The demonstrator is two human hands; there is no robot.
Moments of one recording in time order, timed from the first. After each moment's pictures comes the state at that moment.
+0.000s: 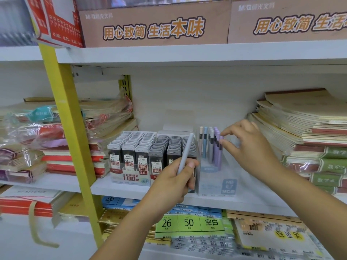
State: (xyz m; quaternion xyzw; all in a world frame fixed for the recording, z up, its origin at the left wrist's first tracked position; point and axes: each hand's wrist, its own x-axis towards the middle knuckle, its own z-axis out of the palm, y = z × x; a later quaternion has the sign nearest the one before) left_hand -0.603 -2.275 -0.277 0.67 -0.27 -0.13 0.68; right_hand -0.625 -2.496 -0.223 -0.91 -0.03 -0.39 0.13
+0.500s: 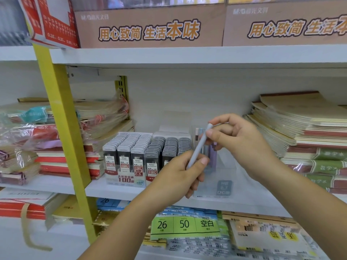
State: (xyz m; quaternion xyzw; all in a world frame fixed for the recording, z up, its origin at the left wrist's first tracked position) left_hand -0.608 -2.292 -0.251 0.70 -0.33 -0.12 0.62; right_hand -0.648 -2.455 -0.192 -0.74 -0.13 -0.26 0.61
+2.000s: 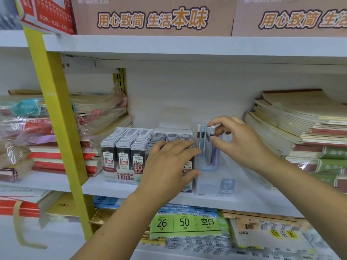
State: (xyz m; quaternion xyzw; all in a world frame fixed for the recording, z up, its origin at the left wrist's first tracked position) left_hand -0.579 -2.279 -0.263 0.86 -0.38 0.29 0.17; right_hand -0.608 -2.492 -0.214 -0.91 -0.13 -0.35 0.20
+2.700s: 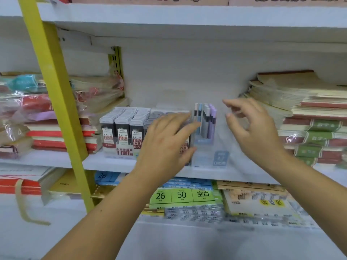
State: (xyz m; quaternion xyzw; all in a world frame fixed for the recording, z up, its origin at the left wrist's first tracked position) left_hand -0.594 -2.270 -0.278 0.80 -0.42 0.40 0.17; right_hand -0.663 -2.478 -0.234 -0.86 -0.07 -0.46 0.20
